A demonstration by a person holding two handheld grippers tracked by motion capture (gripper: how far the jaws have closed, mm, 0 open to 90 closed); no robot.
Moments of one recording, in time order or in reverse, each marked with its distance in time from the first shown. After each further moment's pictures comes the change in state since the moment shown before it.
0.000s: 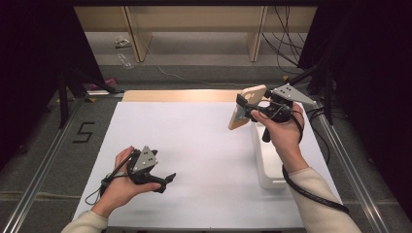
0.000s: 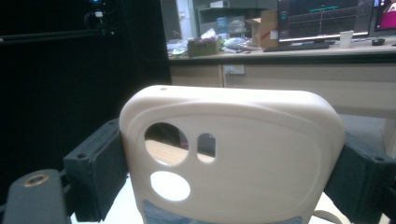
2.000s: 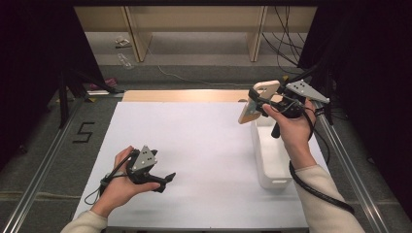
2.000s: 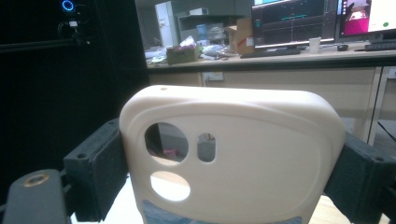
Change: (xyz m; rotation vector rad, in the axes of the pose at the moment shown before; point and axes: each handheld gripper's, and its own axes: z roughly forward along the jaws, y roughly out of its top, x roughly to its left) left arm 0.001 0.000 -0.001 -0.008 -0.003 -0.014; right arm -0.023 0.010 -0.011 -0.027 -0.084 0.019
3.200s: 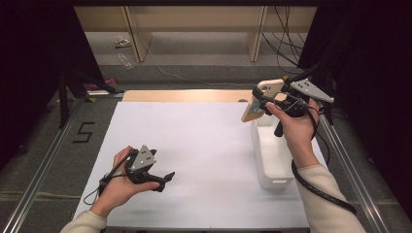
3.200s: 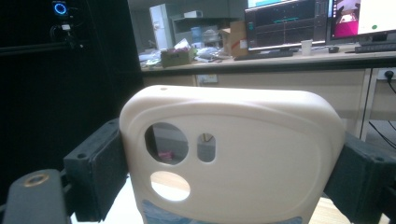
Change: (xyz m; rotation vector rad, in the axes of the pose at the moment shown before) left arm 0.002 0.000 -0.002 -0.003 0.007 -0.004; right arm -0.007 0.003 -0.003 -0.011 -0.024 0.005
